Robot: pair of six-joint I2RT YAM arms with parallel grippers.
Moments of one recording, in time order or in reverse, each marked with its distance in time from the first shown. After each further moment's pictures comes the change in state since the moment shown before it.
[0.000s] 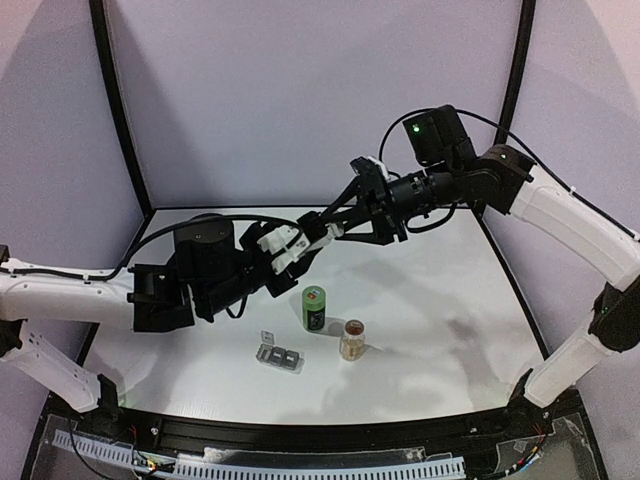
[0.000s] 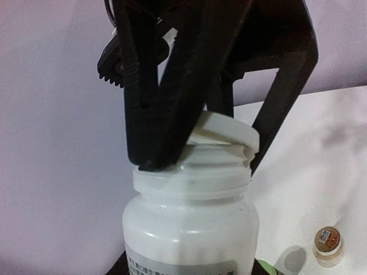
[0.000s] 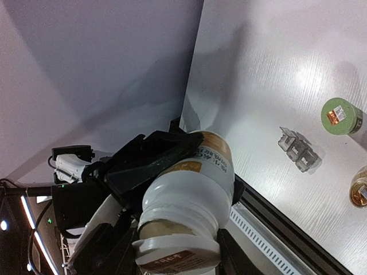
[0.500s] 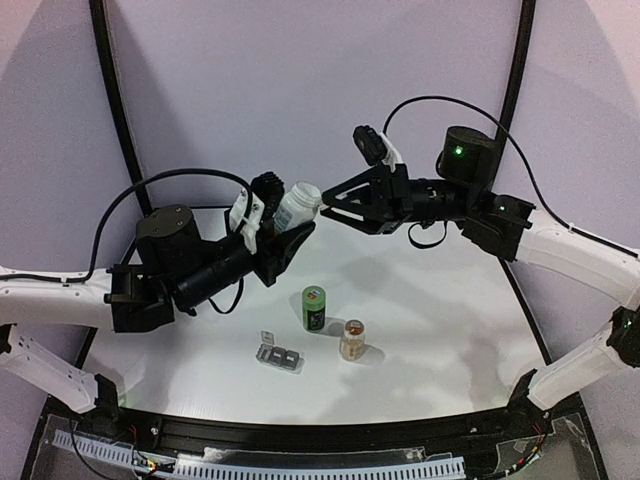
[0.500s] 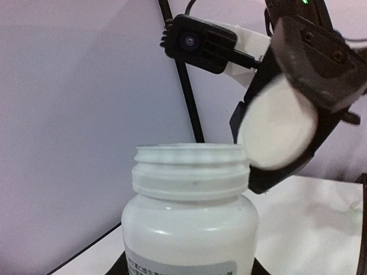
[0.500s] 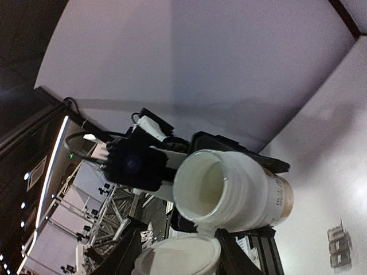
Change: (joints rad) left arm 0.001 -0.102 -0.049 0.120 0.103 -0.325; right arm 0.000 -0.178 -0.444 0.894 -0.227 -0.046
